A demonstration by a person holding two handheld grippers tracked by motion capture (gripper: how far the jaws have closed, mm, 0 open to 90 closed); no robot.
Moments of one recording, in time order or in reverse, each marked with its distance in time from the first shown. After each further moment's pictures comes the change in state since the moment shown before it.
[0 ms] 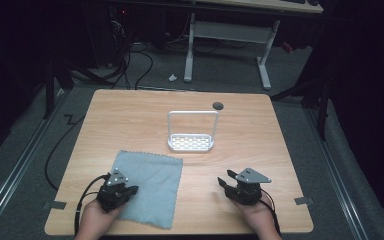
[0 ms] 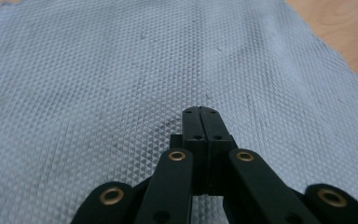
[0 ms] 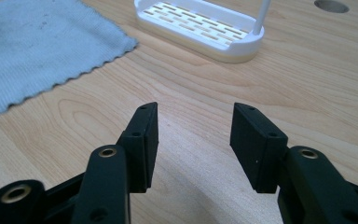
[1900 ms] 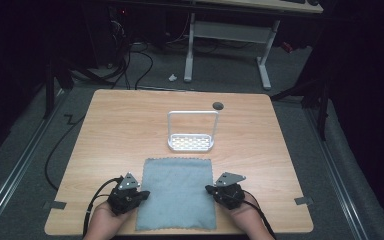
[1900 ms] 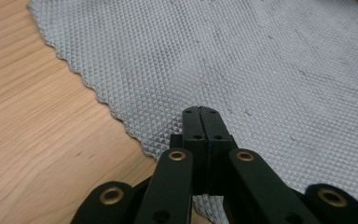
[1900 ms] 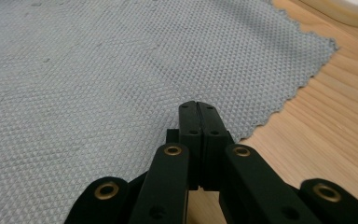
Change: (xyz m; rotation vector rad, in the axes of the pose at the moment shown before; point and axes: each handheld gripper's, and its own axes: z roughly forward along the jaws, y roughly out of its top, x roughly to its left) left arm -0.025 0.009 0.013 0.013 -0.093 0.066; right arm 0.030 0.000 0.030 0.204 0.174 -0.116
